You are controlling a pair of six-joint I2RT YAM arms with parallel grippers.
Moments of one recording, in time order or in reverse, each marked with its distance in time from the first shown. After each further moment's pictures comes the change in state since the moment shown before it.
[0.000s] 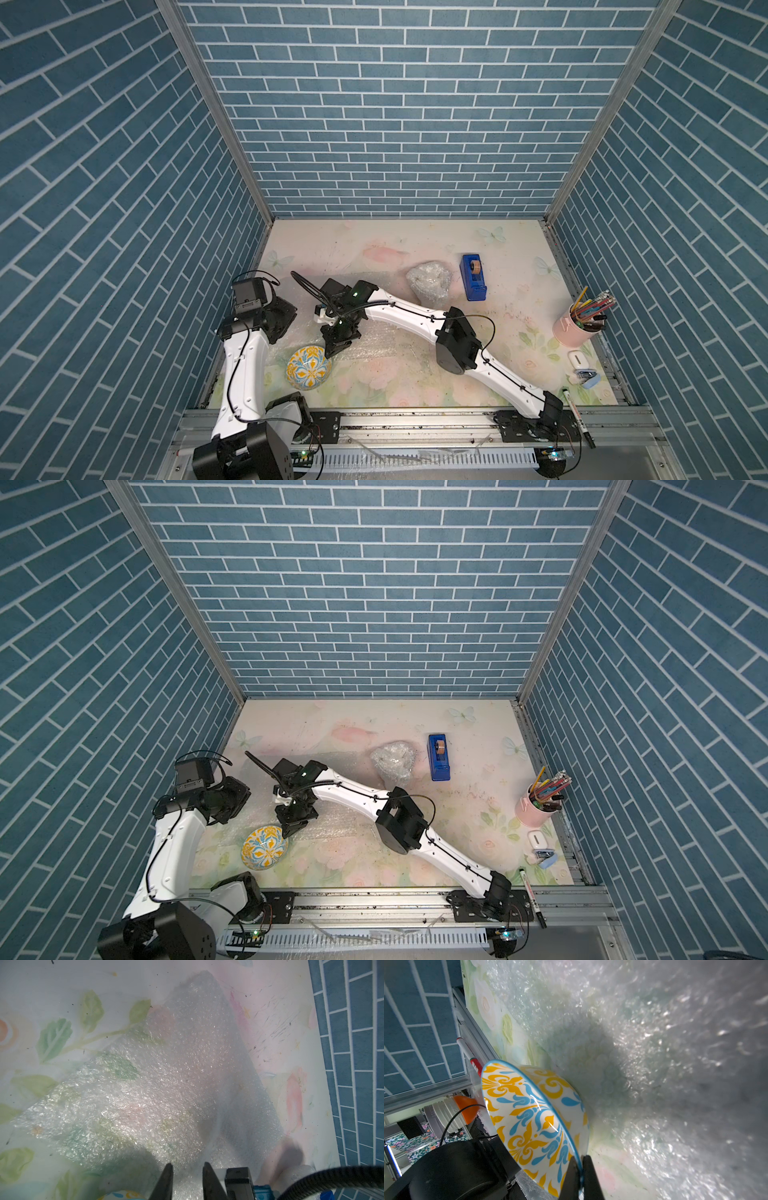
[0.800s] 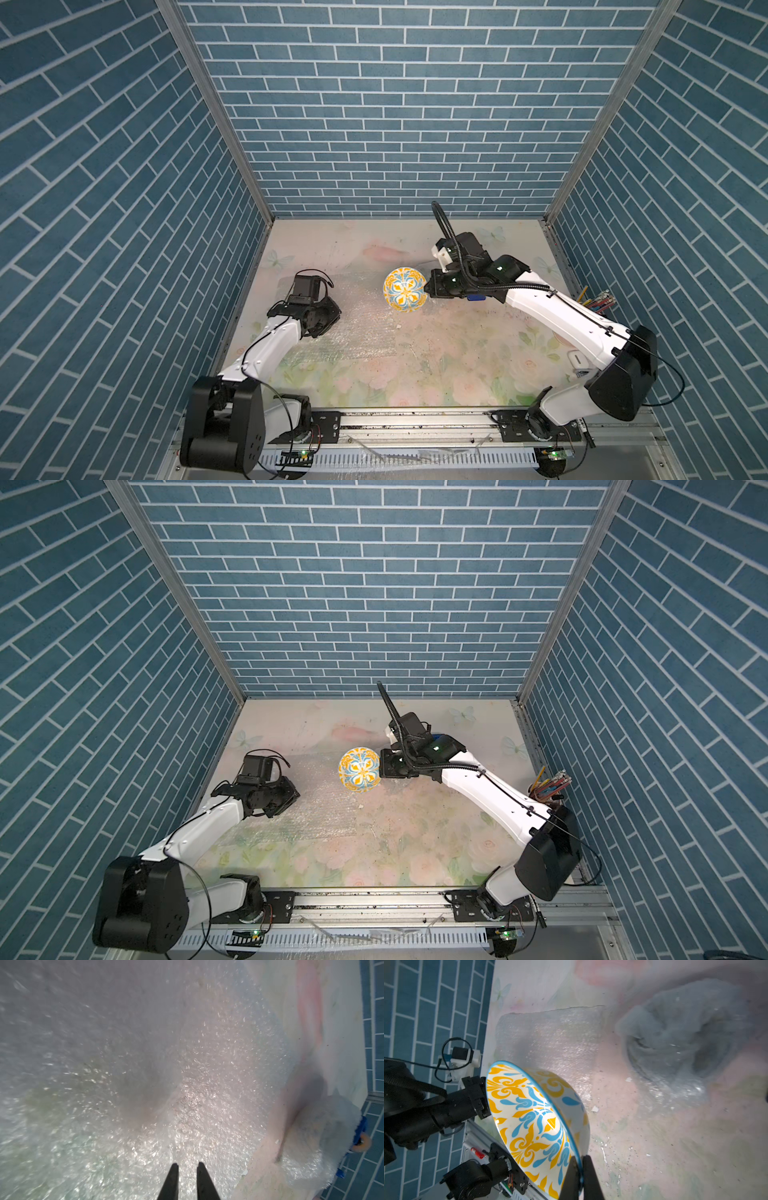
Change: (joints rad) left arm -0.473 0.244 -0.119 0.321 0.012 -0.135; right arm -0.430 -1.196 -1.205 0.343 0.432 0.119
